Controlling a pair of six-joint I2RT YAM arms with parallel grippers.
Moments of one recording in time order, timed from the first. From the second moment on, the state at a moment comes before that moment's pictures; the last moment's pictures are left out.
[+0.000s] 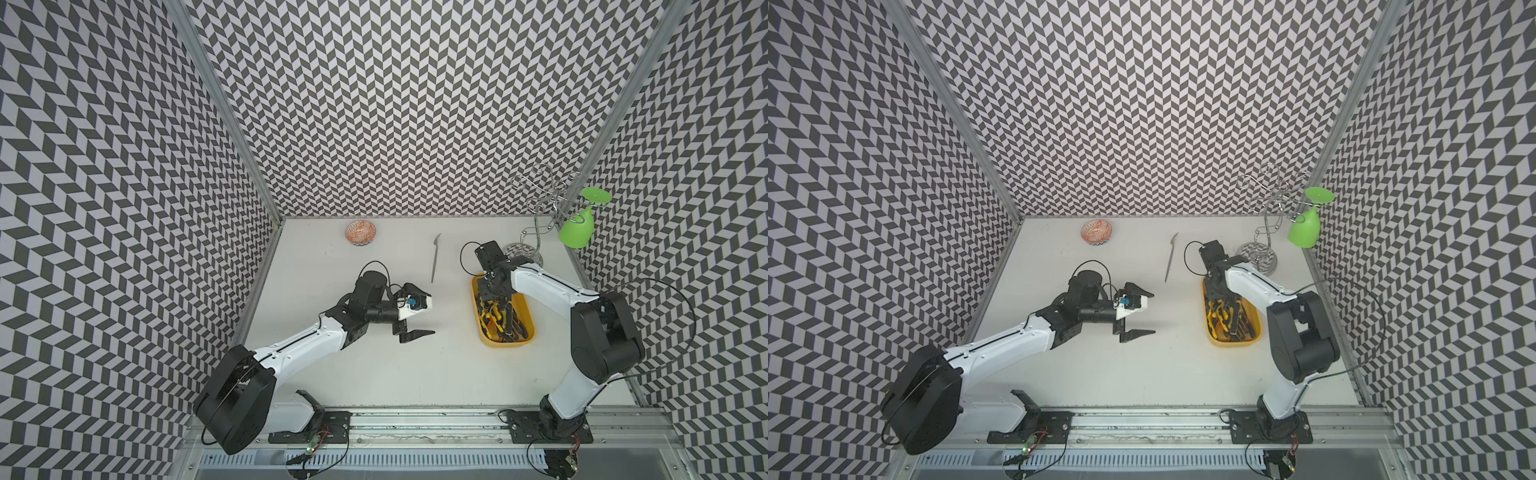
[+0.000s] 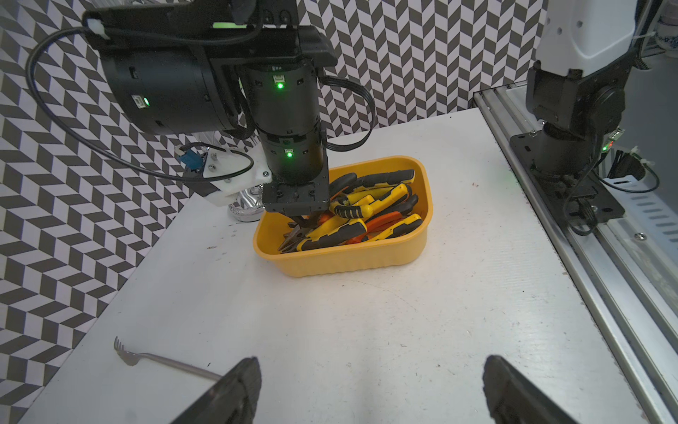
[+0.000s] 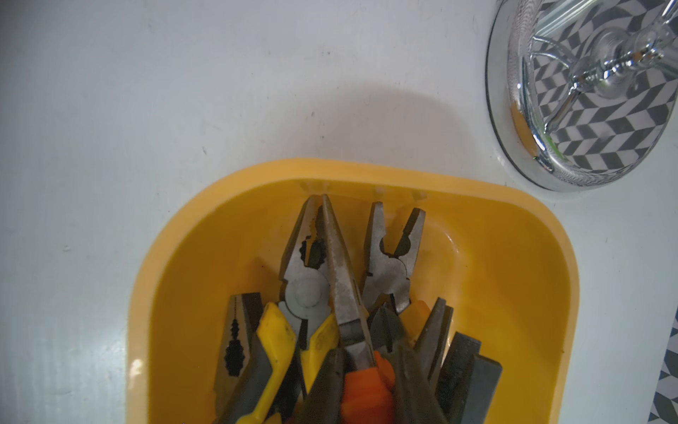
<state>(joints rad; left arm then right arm) -0.65 1.32 0.72 0.12 0.71 0.61 0.35 1.71 1.18 -0.73 0.30 0.16</state>
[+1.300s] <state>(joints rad) -0.65 1.32 0.72 0.19 0.69 0.48 0.10 1.20 0.94 -0.45 -0.23 0.26</state>
